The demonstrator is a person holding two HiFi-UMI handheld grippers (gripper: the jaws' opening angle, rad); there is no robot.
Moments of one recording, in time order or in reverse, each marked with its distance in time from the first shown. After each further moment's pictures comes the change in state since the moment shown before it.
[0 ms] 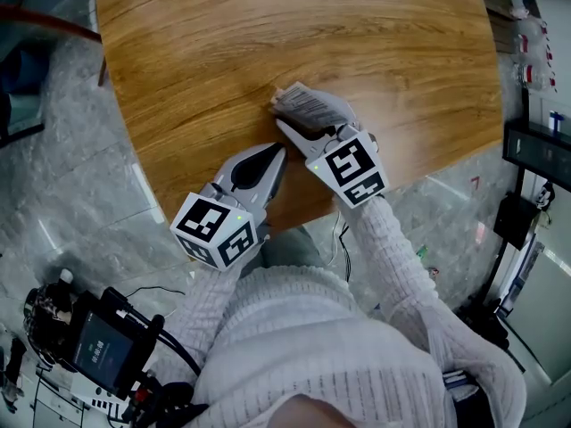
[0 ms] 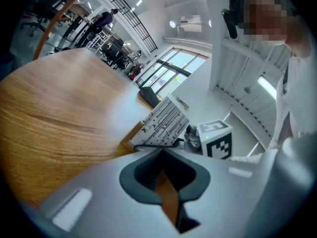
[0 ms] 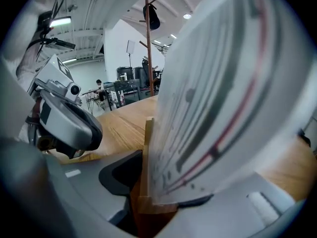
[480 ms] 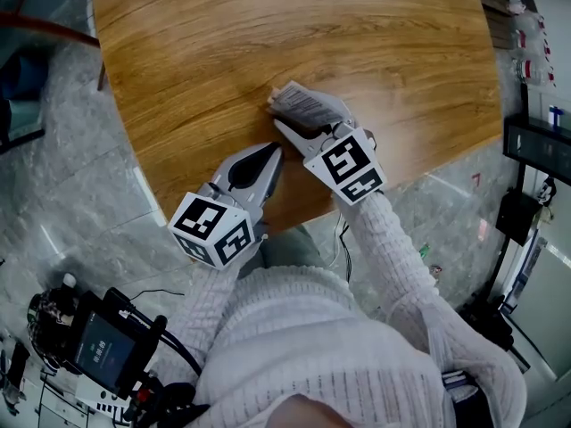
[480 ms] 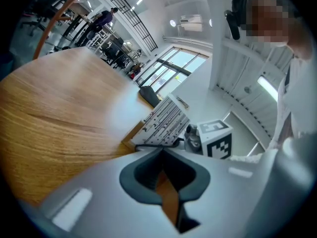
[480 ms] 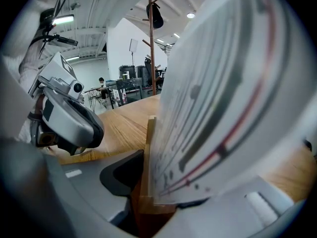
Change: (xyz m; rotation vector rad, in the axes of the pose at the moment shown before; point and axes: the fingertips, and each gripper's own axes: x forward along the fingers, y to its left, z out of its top) left arm 0.000 0.004 0.001 -0.001 0.009 0.003; right arm 0.003 0.001 -0.001 -0.031 0.012 0.016
